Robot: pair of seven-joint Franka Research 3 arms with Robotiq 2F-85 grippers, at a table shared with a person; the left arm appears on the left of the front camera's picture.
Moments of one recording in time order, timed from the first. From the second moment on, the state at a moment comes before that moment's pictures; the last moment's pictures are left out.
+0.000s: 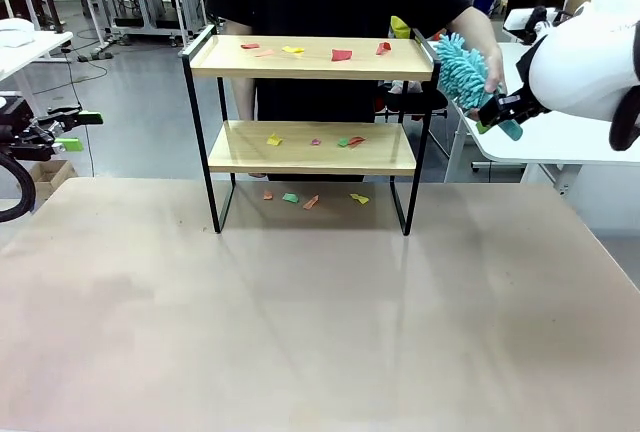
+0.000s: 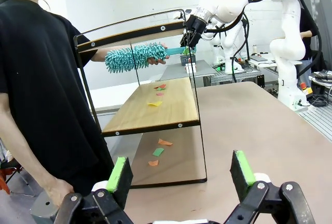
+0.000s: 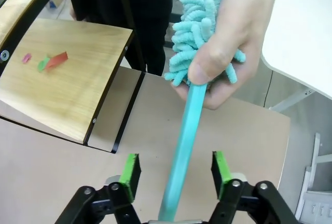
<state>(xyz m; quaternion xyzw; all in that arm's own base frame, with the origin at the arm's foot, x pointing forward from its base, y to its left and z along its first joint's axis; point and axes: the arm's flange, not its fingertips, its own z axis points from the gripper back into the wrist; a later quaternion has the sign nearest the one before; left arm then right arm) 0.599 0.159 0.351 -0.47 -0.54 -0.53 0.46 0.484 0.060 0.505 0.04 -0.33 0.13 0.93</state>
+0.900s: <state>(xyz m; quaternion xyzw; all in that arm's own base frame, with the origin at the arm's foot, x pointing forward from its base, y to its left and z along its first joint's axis) 0.599 0.159 0.351 -0.47 -0.54 -0.53 0.46 0.479 0.056 0.518 -0.01 -0.33 0.12 0.93</state>
